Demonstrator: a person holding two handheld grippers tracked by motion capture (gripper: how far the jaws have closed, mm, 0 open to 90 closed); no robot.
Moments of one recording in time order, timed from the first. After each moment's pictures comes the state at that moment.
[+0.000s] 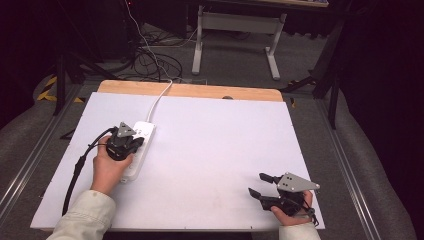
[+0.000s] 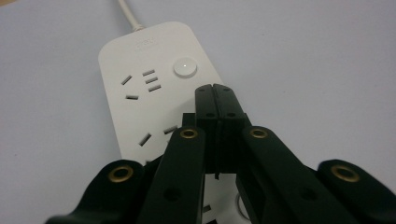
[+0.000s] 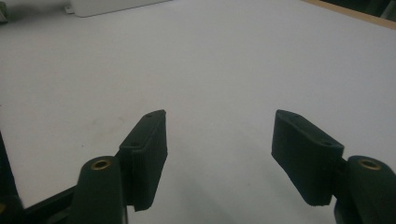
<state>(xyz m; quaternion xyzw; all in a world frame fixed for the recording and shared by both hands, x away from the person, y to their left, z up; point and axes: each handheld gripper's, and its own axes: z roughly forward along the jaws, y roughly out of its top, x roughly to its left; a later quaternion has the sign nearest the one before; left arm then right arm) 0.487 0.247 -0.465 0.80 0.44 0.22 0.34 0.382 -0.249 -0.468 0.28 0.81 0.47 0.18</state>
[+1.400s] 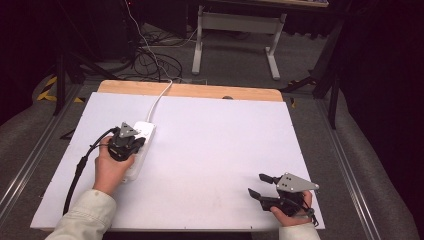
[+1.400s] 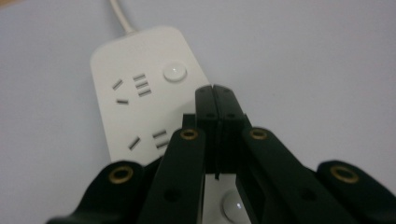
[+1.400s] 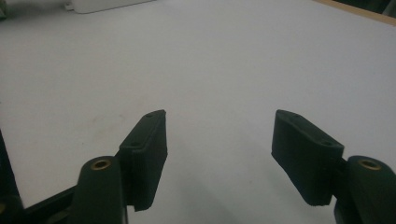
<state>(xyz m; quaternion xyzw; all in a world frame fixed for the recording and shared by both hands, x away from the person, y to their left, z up) 0.486 0.241 -0.461 0.80 0.44 0.21 0.34 0.381 -0.248 -0.469 0.28 0.82 0.47 0.18</state>
